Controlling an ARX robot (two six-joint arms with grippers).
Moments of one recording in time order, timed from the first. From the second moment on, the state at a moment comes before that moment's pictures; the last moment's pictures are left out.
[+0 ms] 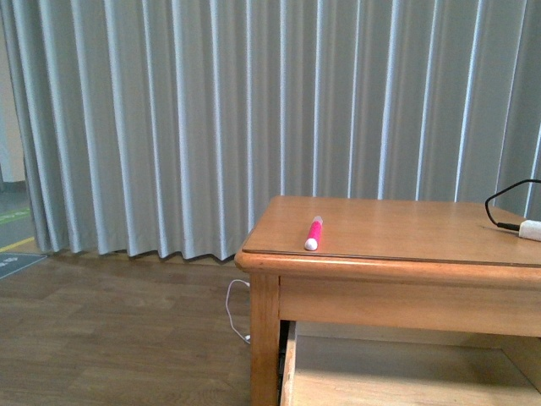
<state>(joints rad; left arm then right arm) -0.19 0.12 0.06 -0.07 -0.25 -0.03 0.01 0.41 0.45 -0.46 -0.08 0.16</state>
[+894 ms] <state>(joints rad) -0.47 1.77 1.28 0.34 -0.24 0.11 0.01 0.41 0.45 -0.46 -0.08 0.16</state>
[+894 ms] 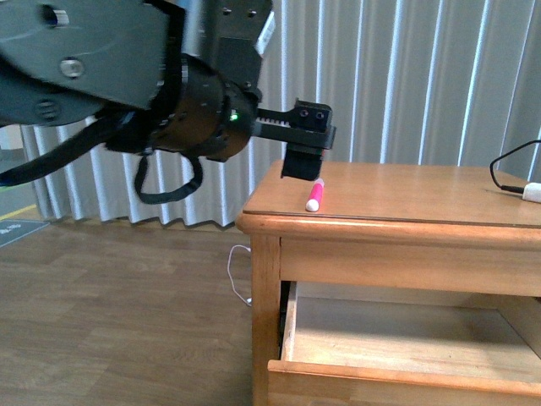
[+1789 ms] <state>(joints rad) -0.52 2.20 1.87 -0.06 -0.24 0.02 0.01 0.41 0.45 -0.46 -0.08 0.16</state>
